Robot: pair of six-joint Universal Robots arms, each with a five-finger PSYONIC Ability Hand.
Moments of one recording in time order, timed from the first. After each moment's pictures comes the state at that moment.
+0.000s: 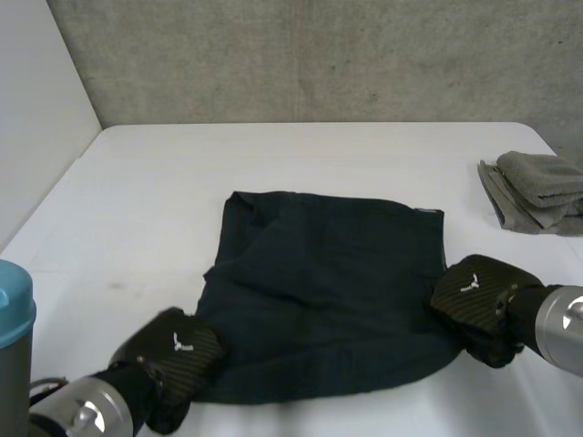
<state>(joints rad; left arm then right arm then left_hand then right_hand) 4.10 -1.56 -1.90 2.81 -1.55 3.69 1.82 -1.51 1.70 0.60 1.27 2.21 1.15 1.20 1.19 1.20 0.97 0.98 1.18 1.18 1.19 0.99</state>
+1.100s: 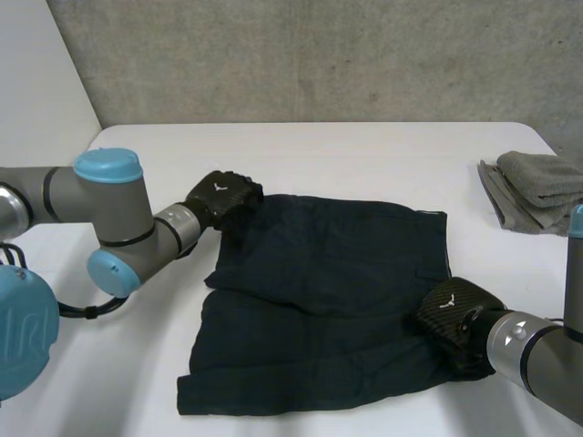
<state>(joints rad) 4.37 -2.50 -0.96 3.18 -1.18 3.48 1.86 -1.32 1.82 0.26 1.35 2.30 0.48 0.51 0.51 0.51 0.34 0.99 1.19 1.18 1.19 1.00</state>
